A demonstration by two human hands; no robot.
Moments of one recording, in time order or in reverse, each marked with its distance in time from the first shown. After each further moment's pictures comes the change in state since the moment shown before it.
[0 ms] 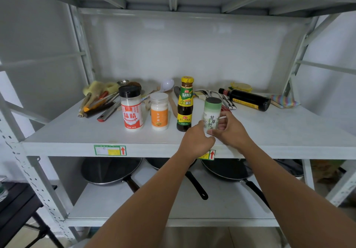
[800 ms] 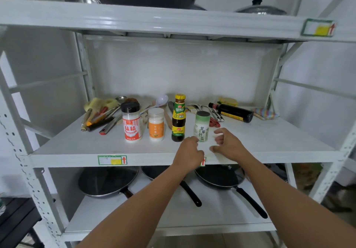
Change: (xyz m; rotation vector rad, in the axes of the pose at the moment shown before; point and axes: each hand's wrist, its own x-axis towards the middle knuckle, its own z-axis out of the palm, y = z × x) left_hand -0.037 0.021 -0.011 0.098 0.016 -0.019; right_hand -0.043 -0.011 -0.034 -0.198 -0.059 0.079
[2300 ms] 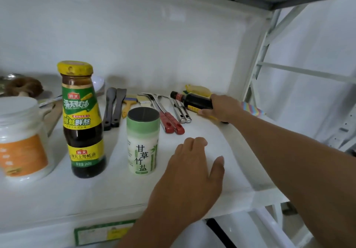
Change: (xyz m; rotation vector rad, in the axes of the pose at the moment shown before) left_hand 0.100 0.037 0.117 -0.018 -0.011 0.293; right_hand 0.281 0.129 -0.088 -0.852 0.124 -0.045
